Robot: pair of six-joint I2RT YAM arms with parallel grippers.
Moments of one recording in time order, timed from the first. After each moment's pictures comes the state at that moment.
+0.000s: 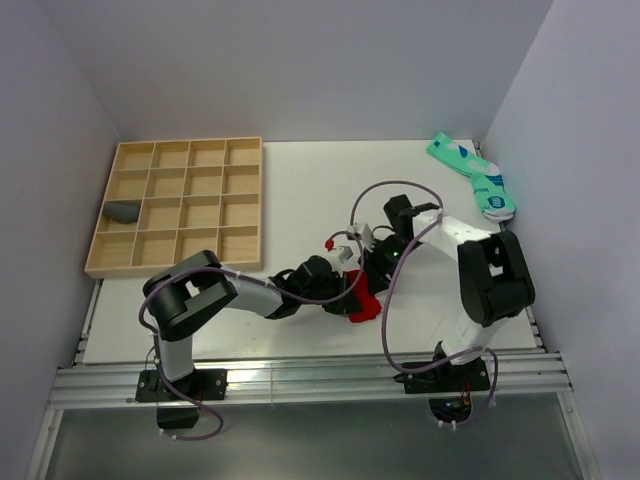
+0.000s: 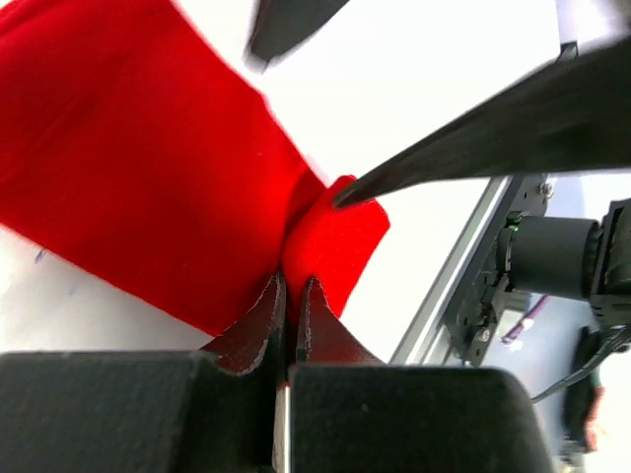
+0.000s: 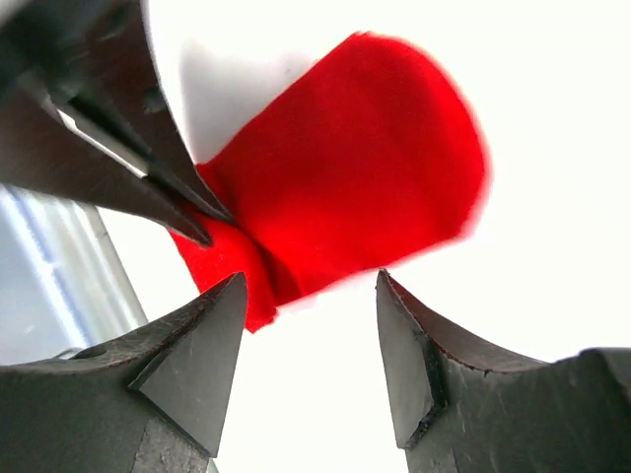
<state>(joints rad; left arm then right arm) -1.04 1.87 0.80 0.54 0.25 -0.79 0.29 1.72 1.02 -0.89 -0.67 -0.81</state>
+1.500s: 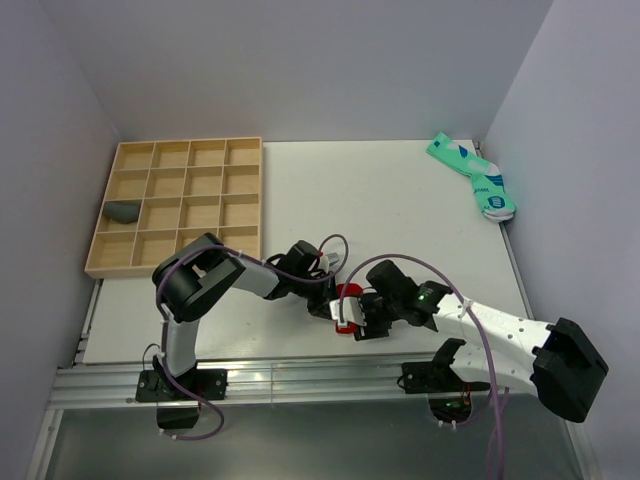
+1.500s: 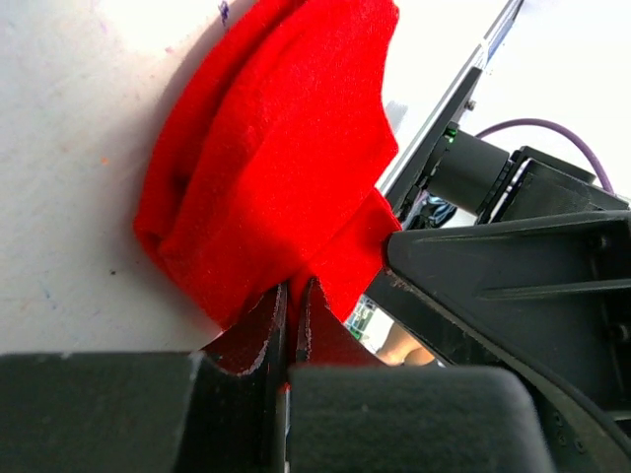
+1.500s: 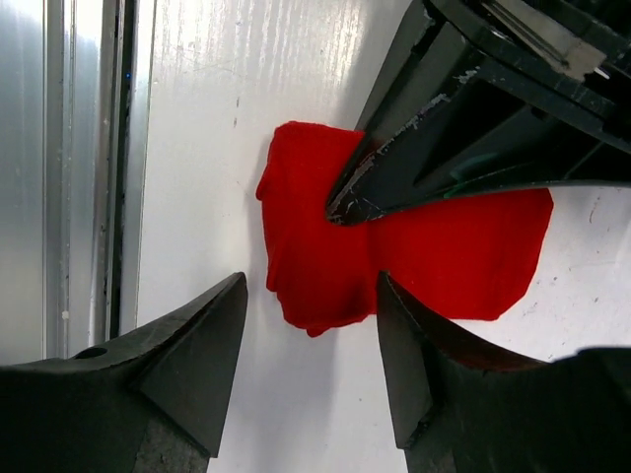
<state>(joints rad) -0.85 1.97 0.84 0.33 0.77 -1.06 0.80 1.03 0.48 -0.47 -0.40 -0.87</state>
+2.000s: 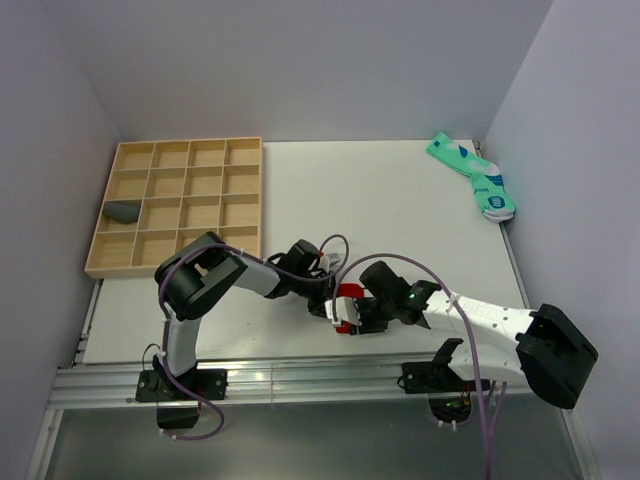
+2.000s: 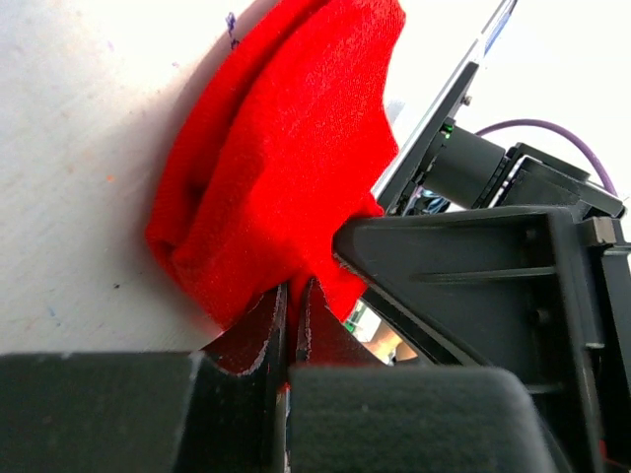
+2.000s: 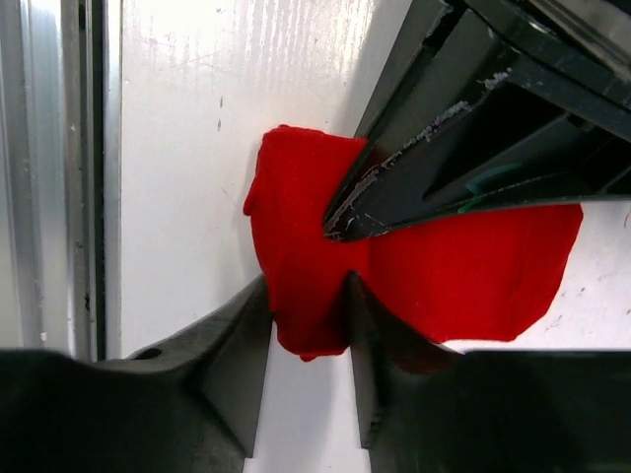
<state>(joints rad) -0.84 1.99 0.86 0.32 0.81 -1.07 0.82 1.12 0.47 -0.40 -0.37 -0.84</state>
